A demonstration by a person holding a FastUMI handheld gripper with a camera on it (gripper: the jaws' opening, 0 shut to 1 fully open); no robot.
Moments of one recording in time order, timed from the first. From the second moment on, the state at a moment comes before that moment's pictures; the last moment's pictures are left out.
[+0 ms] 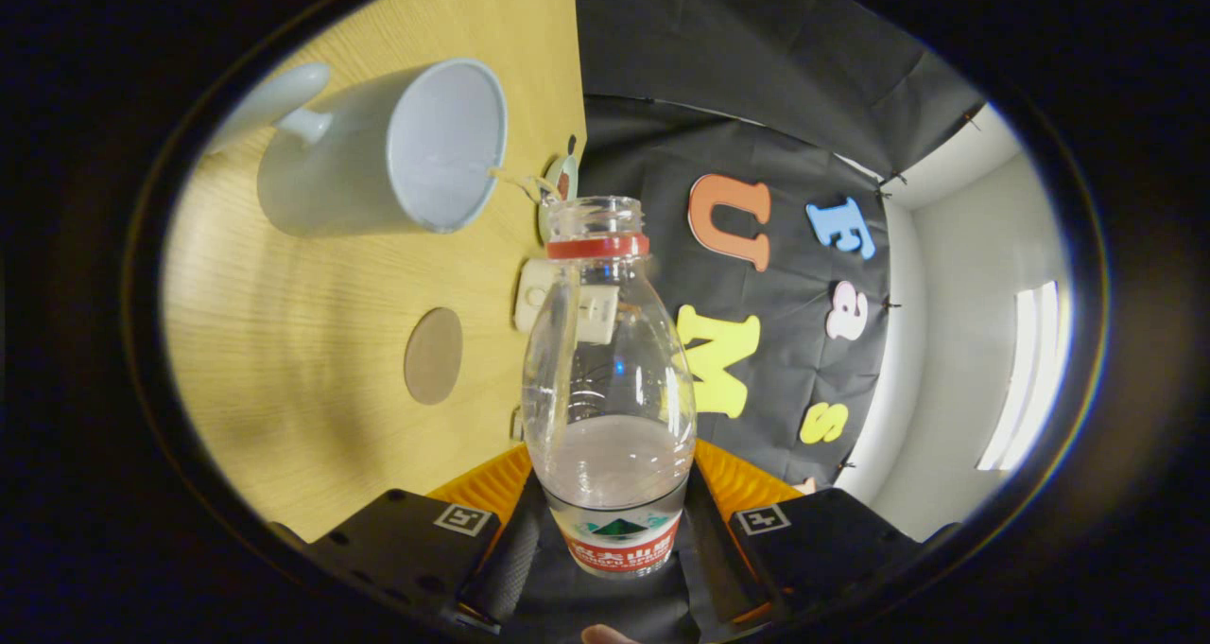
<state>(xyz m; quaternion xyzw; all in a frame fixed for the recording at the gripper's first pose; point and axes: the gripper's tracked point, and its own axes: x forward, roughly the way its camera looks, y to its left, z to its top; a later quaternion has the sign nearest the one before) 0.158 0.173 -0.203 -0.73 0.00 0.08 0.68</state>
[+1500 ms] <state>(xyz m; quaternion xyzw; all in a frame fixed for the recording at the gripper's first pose) 0.171 0.175 -0.174 -0.77 -0.02 0.08 0.63</state>
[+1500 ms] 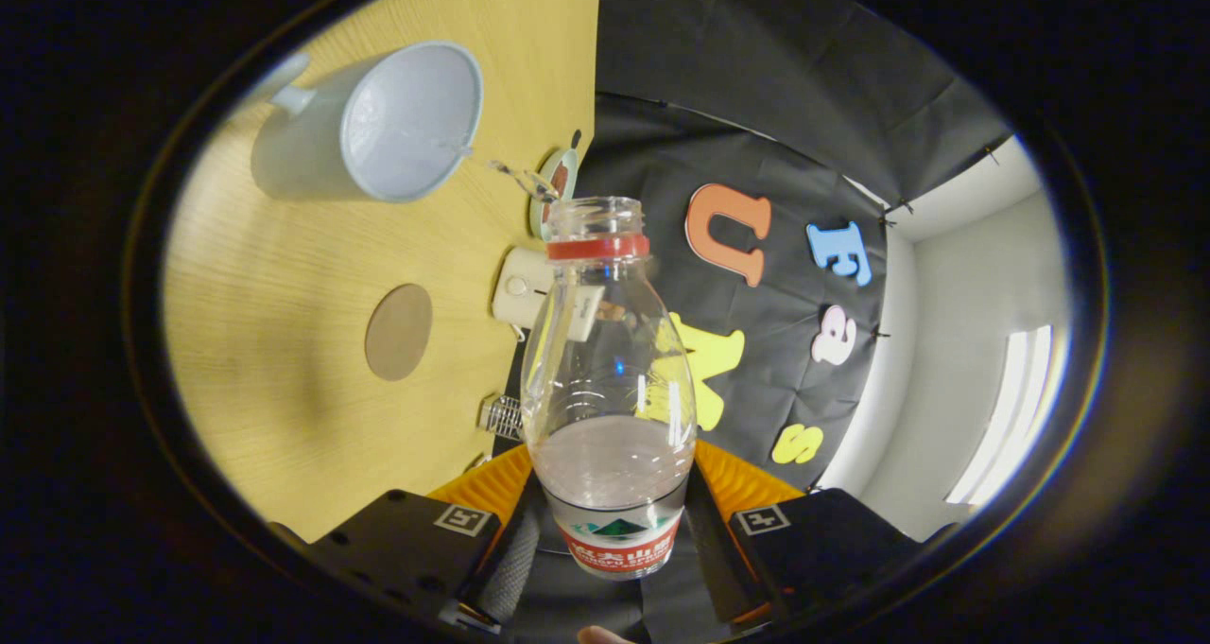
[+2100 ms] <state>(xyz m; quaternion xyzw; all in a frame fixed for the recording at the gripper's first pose) 0.172 0.178 -0.165 -0.78 -0.03 0.08 0.62</state>
